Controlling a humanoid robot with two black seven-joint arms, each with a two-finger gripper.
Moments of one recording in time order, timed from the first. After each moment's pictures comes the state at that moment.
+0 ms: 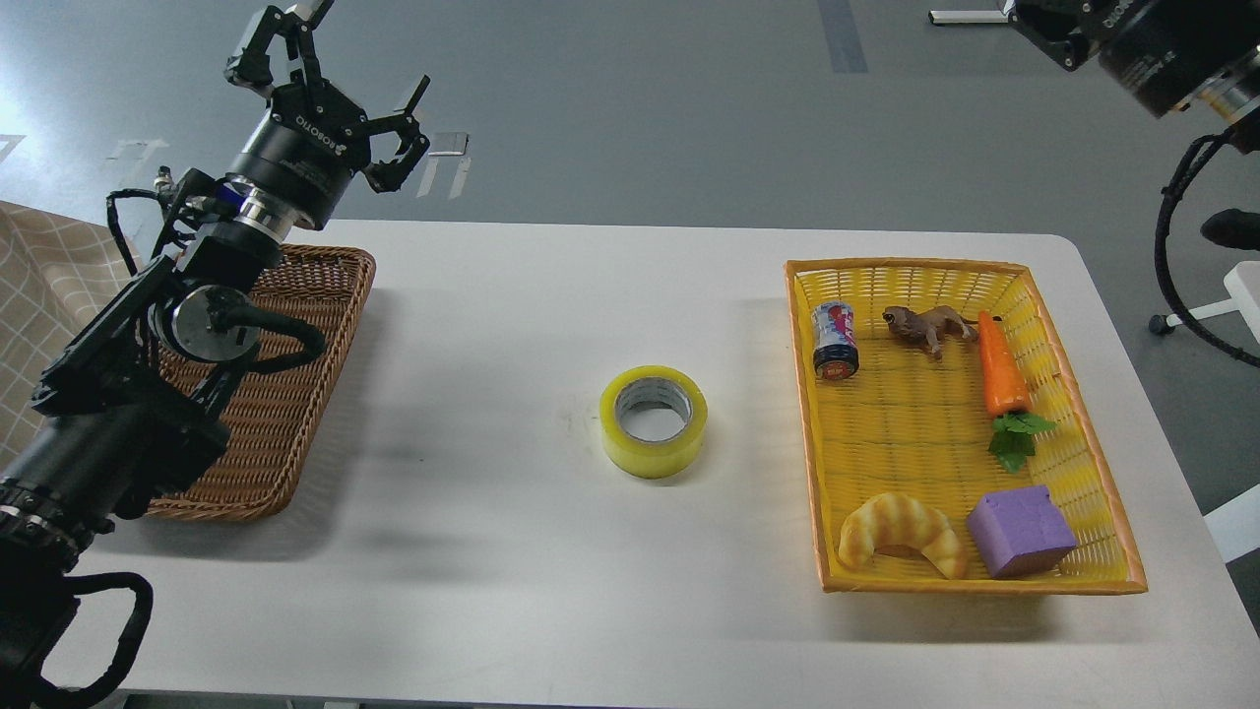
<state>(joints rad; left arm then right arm) -0.66 0.37 -1.10 -0.91 0.25 -0.49 -0.29 0.79 -0.46 1.32 1.17 -0.87 0.49 0.13</state>
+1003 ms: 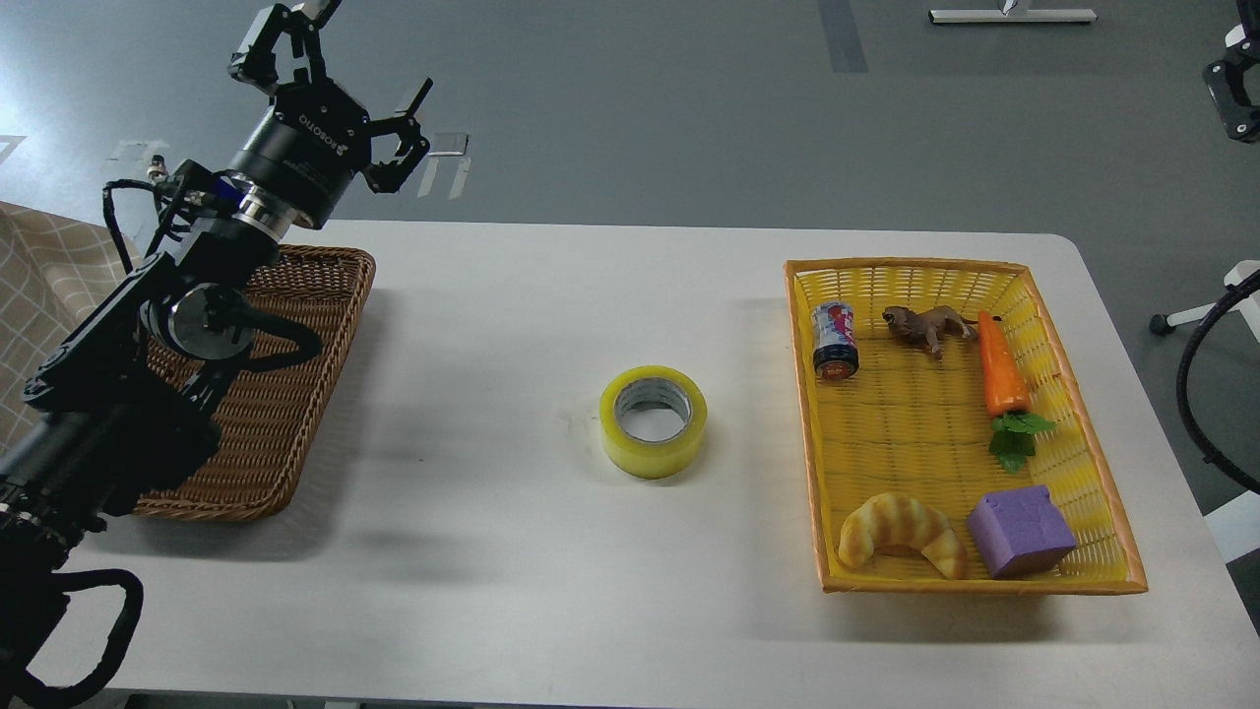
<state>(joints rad) -0.67 0.40 -1.08 -0.92 0.37 -0.49 -0.30 0.56 -0.46 1.54 1.01 -0.36 0.49 0.14</state>
